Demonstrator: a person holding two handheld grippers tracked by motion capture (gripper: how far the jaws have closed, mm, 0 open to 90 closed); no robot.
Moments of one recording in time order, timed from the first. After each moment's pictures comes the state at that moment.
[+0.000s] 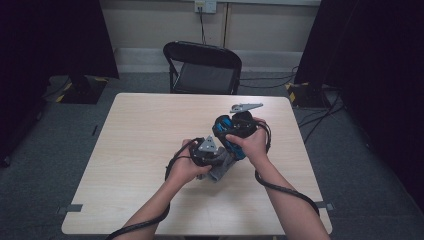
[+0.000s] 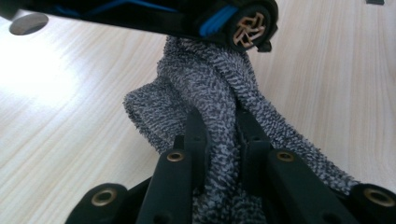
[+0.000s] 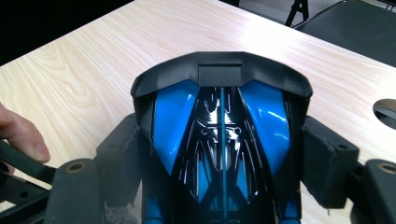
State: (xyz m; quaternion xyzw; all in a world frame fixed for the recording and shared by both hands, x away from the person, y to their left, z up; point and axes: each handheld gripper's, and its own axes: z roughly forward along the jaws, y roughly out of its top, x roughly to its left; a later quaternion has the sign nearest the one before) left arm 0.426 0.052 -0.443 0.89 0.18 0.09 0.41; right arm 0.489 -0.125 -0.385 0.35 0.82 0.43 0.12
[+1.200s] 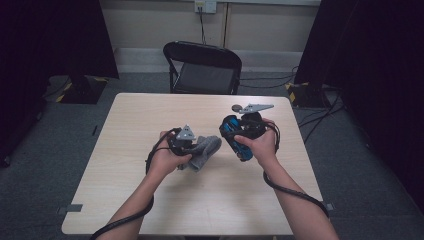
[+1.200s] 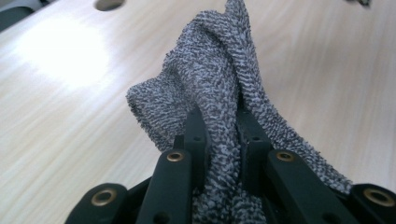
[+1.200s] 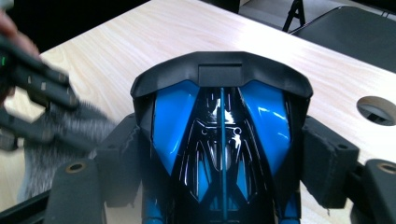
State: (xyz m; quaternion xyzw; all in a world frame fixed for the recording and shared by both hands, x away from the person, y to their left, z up) left arm 0.445 0.116 -0.425 0.87 0.26 0.12 0.41; right arm 0.481 -0.148 -0.381 0.35 0.82 0.45 0.12
